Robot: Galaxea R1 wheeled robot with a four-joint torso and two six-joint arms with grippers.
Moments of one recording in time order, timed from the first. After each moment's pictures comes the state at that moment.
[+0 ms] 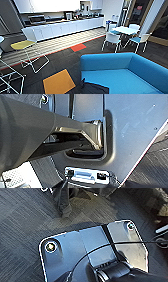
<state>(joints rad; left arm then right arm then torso) 1.24 2.63 -1.98 1.47 0.28 -1.28 -1.58 3.06 -2.69 -0.48 0.16 0.42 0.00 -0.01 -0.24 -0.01</state>
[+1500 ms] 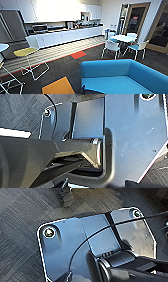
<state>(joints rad) 1.37 2.83 -2.32 1.47 0.22 -1.28 -1.59 3.07 -2.70 -0.48 0.15 0.41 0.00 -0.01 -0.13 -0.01</state>
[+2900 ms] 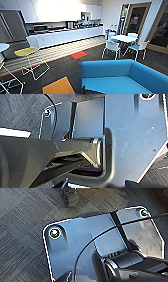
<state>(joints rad) 1.37 2.90 -2.49 1.47 0.13 -1.28 -1.59 3.07 -2.70 -0.48 0.15 0.41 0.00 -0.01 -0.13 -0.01</state>
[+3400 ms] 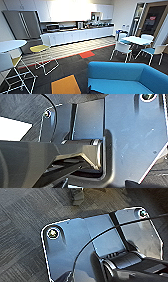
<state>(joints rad) 1.37 2.91 -2.49 1.47 0.13 -1.28 -1.59 3.07 -2.70 -0.48 0.15 0.41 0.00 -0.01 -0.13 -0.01</state>
